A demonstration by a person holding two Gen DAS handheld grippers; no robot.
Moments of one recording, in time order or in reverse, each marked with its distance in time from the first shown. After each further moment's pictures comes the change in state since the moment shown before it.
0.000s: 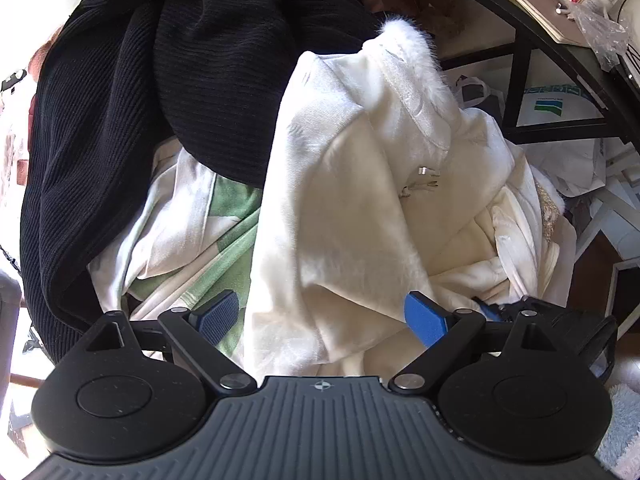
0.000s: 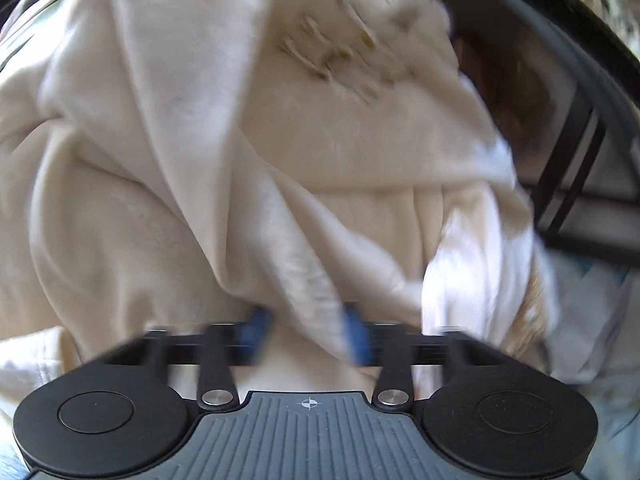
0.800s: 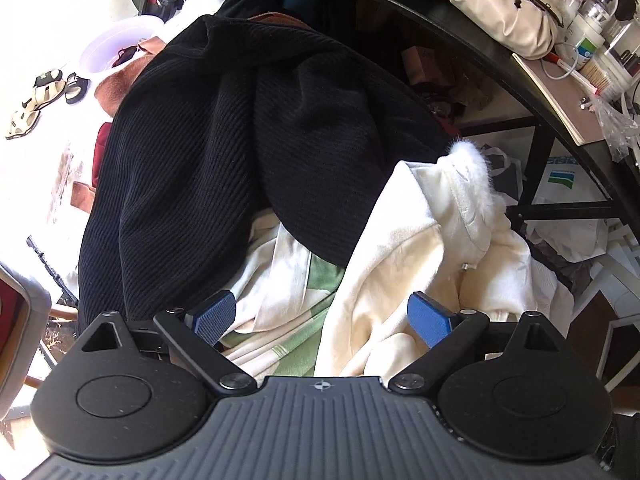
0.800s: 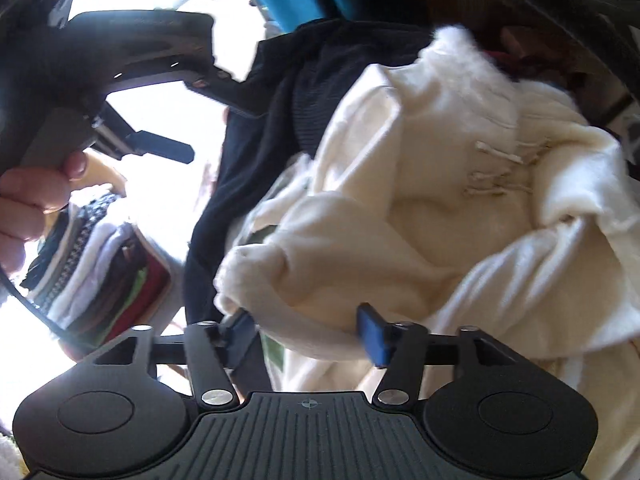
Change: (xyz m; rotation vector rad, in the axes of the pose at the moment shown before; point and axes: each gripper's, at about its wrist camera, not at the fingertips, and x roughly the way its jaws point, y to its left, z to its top) left arm -0.051 0.061 0.030 -0.098 -0.111 0.006; right arm -0.116 0.019 0.041 0.485 -0.263 0.609
